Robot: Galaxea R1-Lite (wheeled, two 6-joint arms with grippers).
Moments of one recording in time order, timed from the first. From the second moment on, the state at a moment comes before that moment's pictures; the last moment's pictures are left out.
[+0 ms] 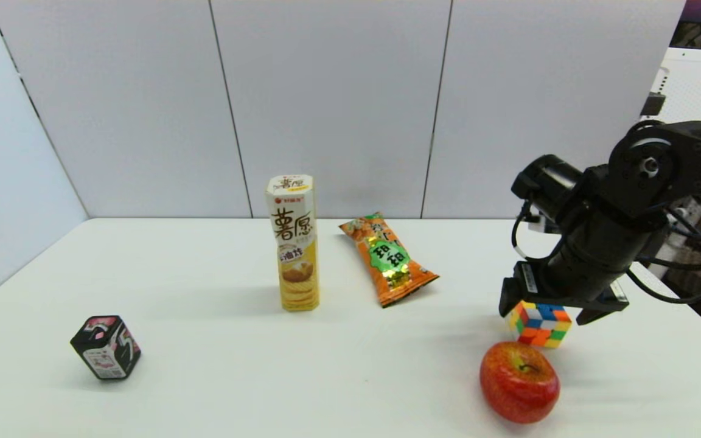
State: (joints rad) left arm 0.00 0.00 0.00 0.00 -0.01 0.01; right arm 0.33 1.90 -1.50 0.93 -0.12 0.45
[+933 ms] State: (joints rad) left arm 0.00 0.00 0.00 0.00 -0.01 0.01; right arm 0.29 1.99 -1.51 0.93 -0.07 0.48
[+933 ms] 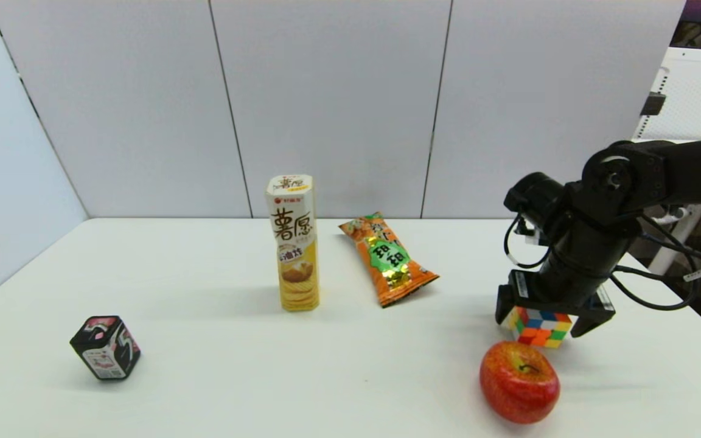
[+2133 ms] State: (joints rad) left arm 0.00 0.00 0.00 0.00 -0.01 0.01; right arm 0.56 1.87 -1.73 0.93 -0.04 0.48
